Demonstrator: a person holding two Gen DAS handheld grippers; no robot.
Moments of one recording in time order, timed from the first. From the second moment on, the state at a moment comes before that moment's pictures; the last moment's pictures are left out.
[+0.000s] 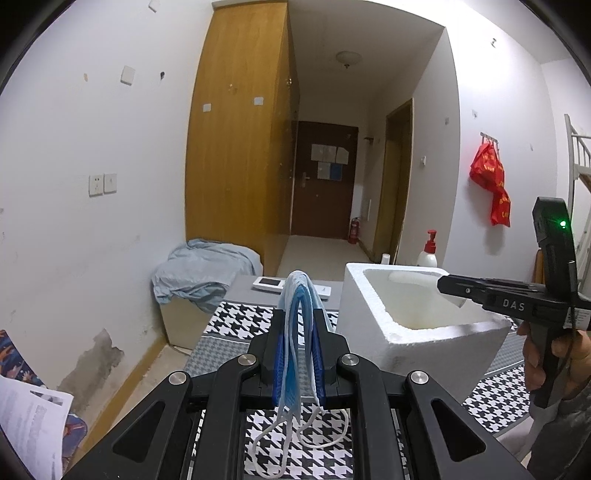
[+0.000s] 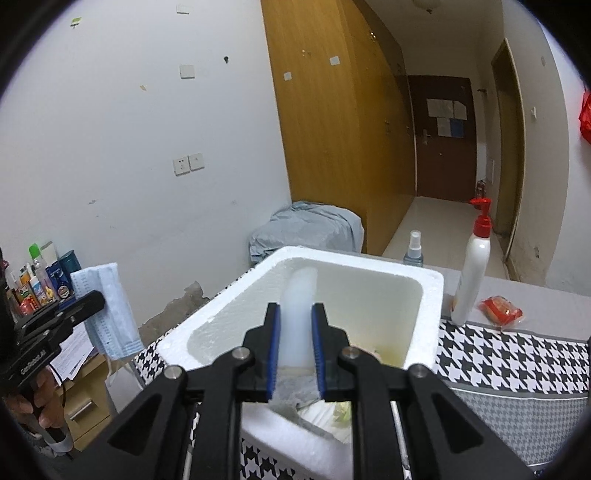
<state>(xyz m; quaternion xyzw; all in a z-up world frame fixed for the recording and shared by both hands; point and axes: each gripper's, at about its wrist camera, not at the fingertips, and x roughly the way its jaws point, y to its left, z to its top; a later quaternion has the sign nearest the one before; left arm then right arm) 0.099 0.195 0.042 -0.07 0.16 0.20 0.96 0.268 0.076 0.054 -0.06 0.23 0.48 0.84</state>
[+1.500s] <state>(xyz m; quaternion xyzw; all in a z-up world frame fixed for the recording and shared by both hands) 0.109 0.189 0.064 -0.06 0.14 0.18 0.97 0.262 0.029 0.065 -0.01 0.21 0.44 0.88</state>
